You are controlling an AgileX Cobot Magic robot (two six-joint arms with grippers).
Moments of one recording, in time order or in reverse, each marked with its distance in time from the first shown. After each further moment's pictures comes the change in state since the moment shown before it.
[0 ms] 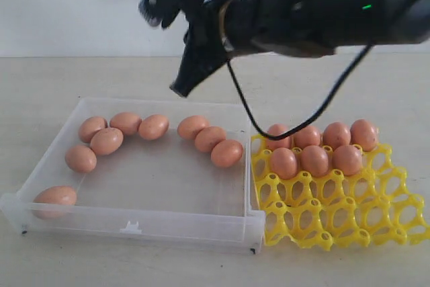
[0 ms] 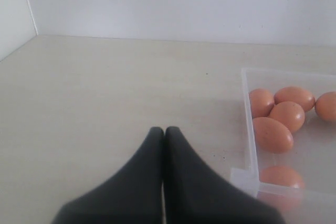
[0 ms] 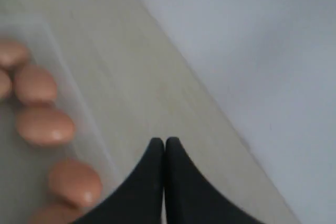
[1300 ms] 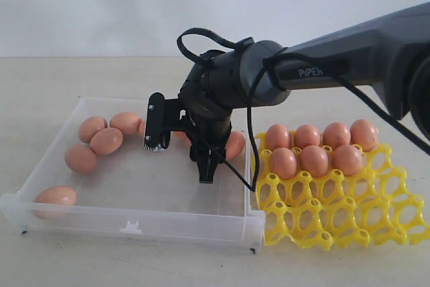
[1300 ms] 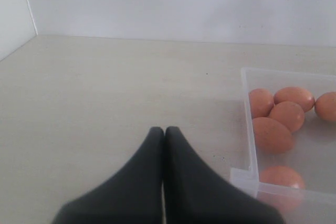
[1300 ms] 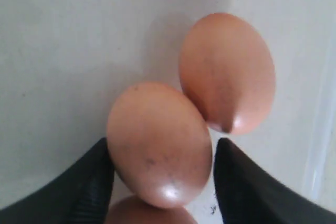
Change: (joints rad) left arm 0.000 0.000 0.000 0.000 0.000 0.000; right arm 0.058 0.408 -0.222 0.400 0.421 -0.760
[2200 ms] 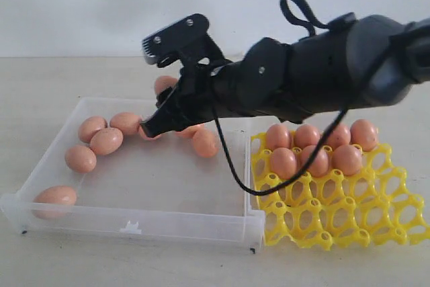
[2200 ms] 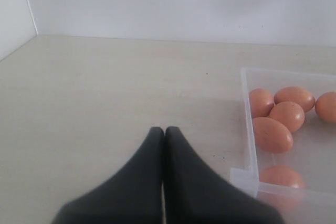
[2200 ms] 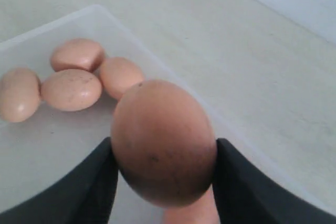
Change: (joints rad) left arm 0.000 0.000 0.000 0.000 0.000 0.000; right arm -0.006 -0.366 0.416 1.243 -0.697 -0.381
